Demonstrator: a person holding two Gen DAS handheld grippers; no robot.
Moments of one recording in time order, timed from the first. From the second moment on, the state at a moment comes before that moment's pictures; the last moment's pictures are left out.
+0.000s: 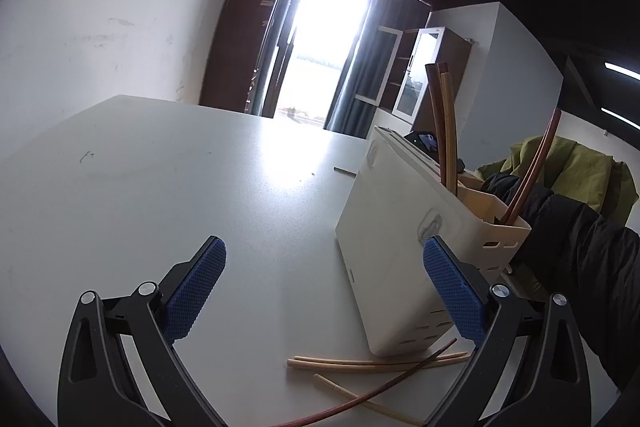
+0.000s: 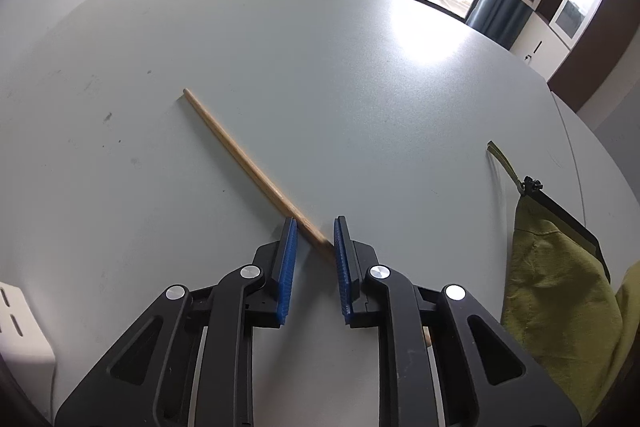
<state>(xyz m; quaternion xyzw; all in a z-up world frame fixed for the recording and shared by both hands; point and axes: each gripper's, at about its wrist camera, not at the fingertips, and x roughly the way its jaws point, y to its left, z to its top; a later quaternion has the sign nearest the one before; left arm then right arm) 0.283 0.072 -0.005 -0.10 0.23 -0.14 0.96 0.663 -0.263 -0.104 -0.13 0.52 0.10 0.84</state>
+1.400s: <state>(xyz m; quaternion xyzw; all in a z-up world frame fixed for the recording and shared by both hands) 0.283 0.065 -0.011 -0.10 0.24 -0.15 0.95 0.604 -0.296 -0.049 -0.01 0.44 0.12 0.89</state>
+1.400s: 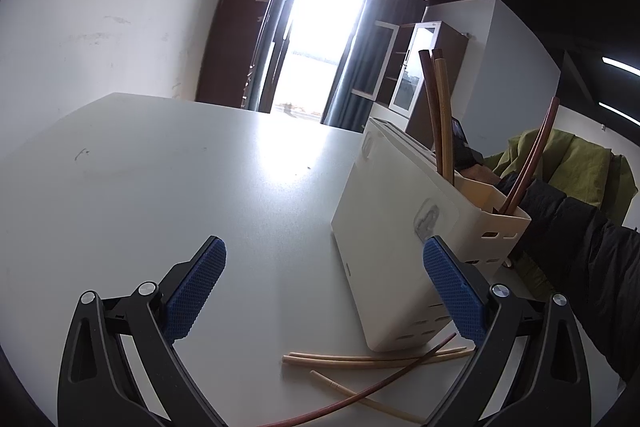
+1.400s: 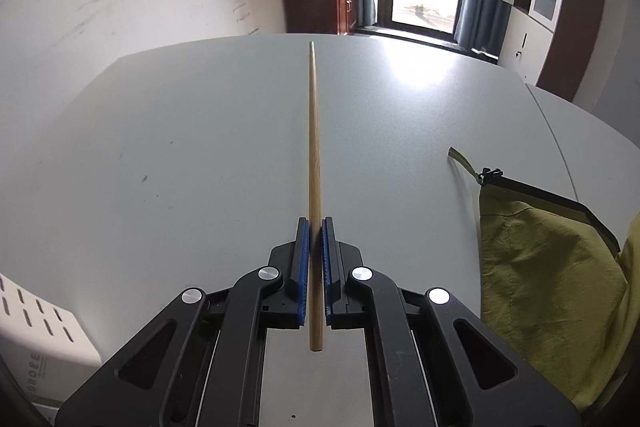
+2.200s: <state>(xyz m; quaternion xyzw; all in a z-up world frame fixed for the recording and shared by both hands) 0.247 0.037 0.056 -0.08 0.19 -0.19 0.96 0.302 -0.209 0.162 0.08 0.23 0.32 0.91</state>
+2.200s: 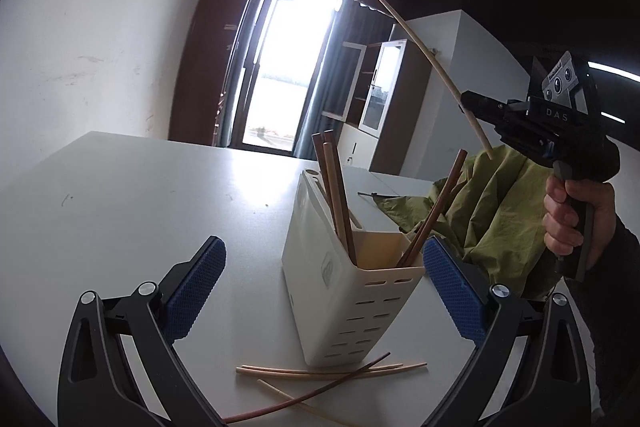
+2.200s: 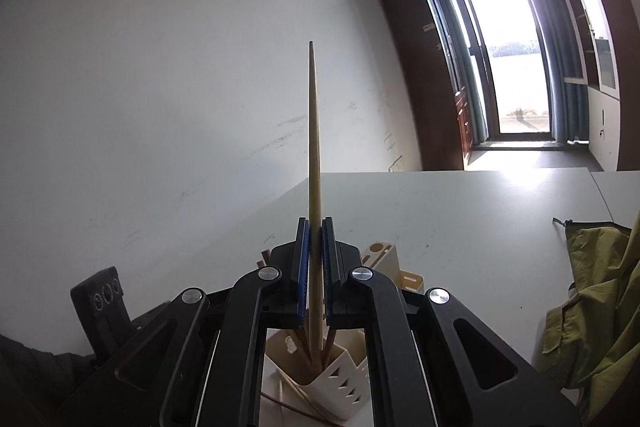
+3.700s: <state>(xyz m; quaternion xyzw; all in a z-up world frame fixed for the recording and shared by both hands) 0.264 0.085 0.088 -0.13 0.18 -0.13 0.97 0.284 -0.142 0.030 0.06 0.07 0.23 0.97</state>
